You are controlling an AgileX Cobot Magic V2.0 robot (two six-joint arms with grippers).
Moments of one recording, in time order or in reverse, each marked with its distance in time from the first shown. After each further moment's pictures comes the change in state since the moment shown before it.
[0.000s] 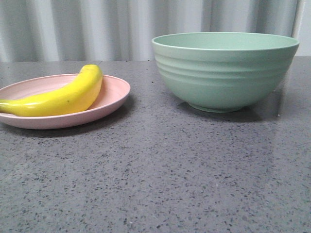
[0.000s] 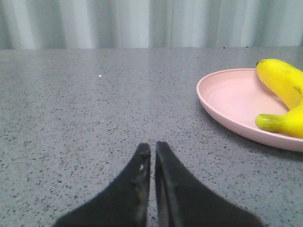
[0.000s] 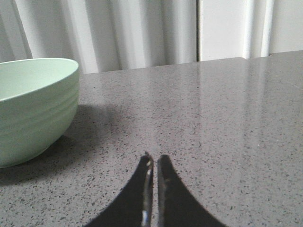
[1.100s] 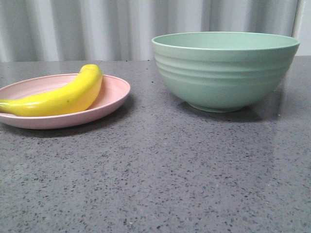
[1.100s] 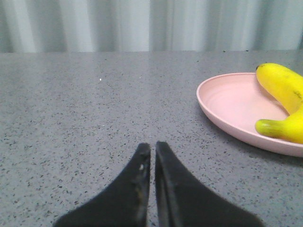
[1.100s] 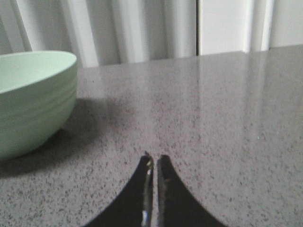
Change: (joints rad) left arm 0.000 0.000 -0.013 0.002 -0.002 0.000; right arm 0.000 0.000 -0.011 0.000 0.041 0.000
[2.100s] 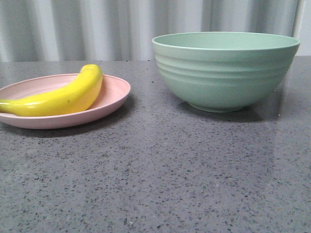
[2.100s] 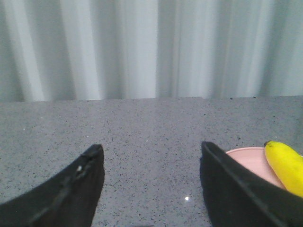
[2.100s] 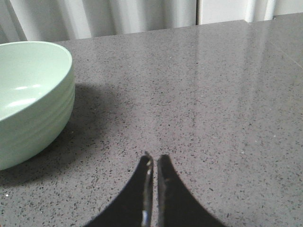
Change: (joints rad) left arm 0.000 0.490 -0.359 0.004 -0.141 0.000; right arm 0.000 0.326 -0.299 0.000 0.178 0.000
